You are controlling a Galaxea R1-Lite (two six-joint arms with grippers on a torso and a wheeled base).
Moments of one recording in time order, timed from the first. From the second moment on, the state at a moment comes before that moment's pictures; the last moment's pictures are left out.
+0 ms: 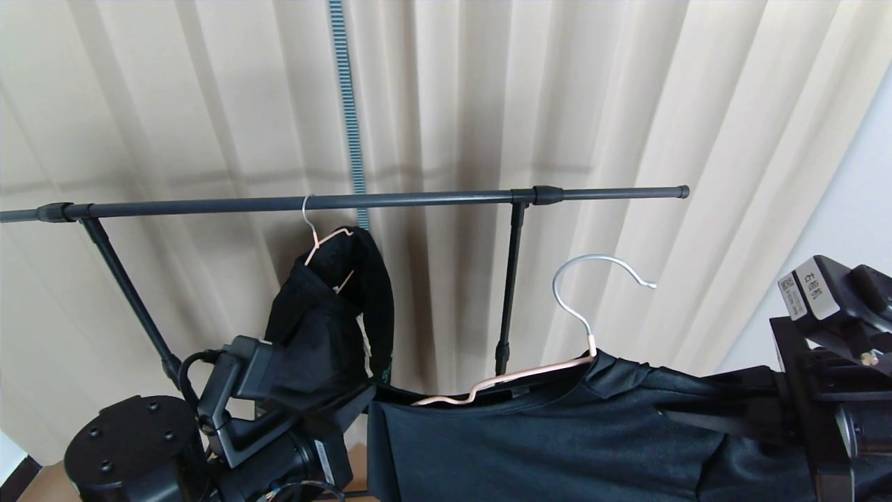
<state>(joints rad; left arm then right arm) -0.69 1.74 -0.10 -1.45 0.08 -0.33 0.48 1.25 -0.83 0.24 0.45 -0.45</state>
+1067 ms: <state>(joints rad) -0.71 1.49 -0.63 -0.62 0.08 -0.16 0.51 1.38 -0.46 -0.59 0.52 -0.21</state>
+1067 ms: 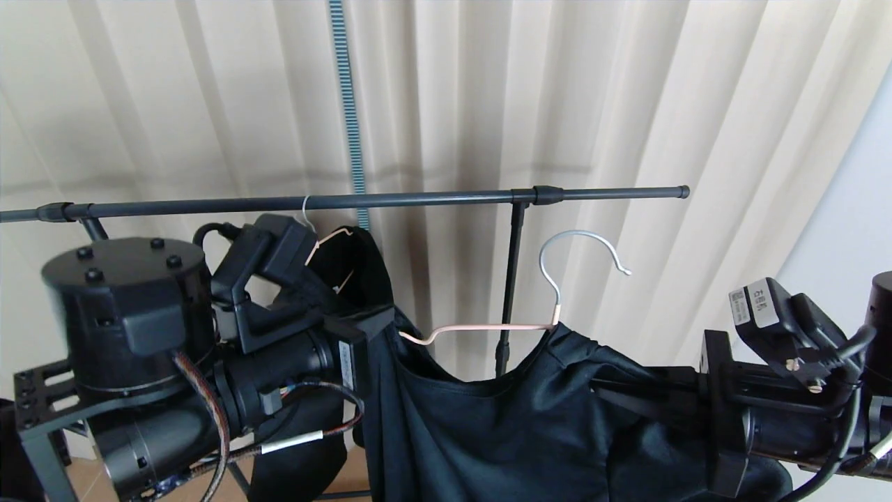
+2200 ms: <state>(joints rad) -0.76 1.55 -0.89 -0.40 0.18 -0.15 0.50 1.36 -0.38 -0.73 0.28 -0.30</state>
